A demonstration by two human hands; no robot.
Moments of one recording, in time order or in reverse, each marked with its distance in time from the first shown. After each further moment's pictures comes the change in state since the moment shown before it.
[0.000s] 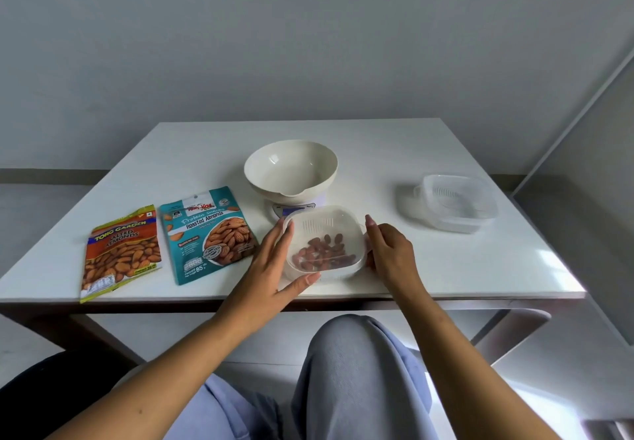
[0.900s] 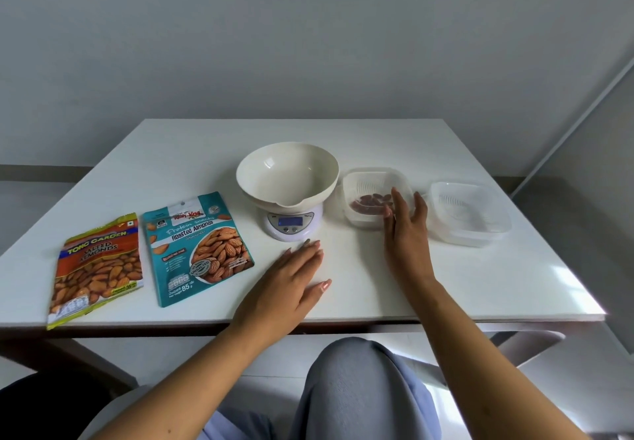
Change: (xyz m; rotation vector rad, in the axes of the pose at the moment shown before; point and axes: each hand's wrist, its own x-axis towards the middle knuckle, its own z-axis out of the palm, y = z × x) left_hand 0.033 -0.016 0.032 0.349 -0.046 0.196; right_hand 0.062 0.019 -0.003 -0.320 0.153 -0.238
